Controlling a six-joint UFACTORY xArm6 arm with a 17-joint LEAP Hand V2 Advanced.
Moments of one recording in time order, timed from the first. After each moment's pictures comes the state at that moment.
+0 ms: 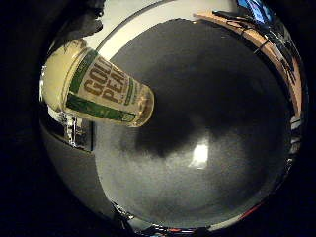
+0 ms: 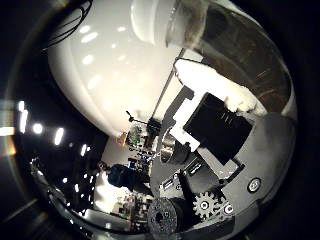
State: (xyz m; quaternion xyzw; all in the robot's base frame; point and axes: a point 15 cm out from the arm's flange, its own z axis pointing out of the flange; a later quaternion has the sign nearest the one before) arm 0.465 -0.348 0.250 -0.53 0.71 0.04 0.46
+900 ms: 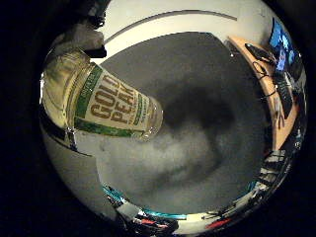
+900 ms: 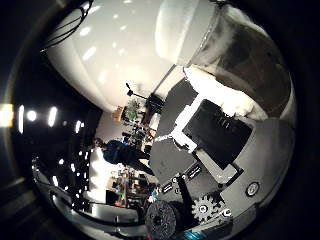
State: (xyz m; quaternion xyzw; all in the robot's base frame) arm 0.474 -0.234 0.369 -0.70 0.64 0.02 0.33
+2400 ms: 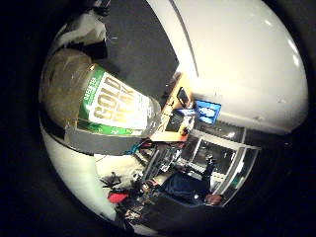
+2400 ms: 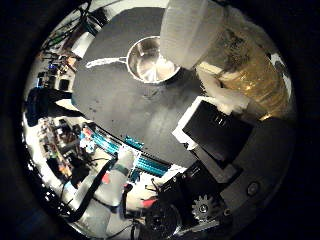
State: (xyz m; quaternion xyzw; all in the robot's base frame) arm 0.449 -0.083 0.429 -0.82 0.48 -0.21 -0.23
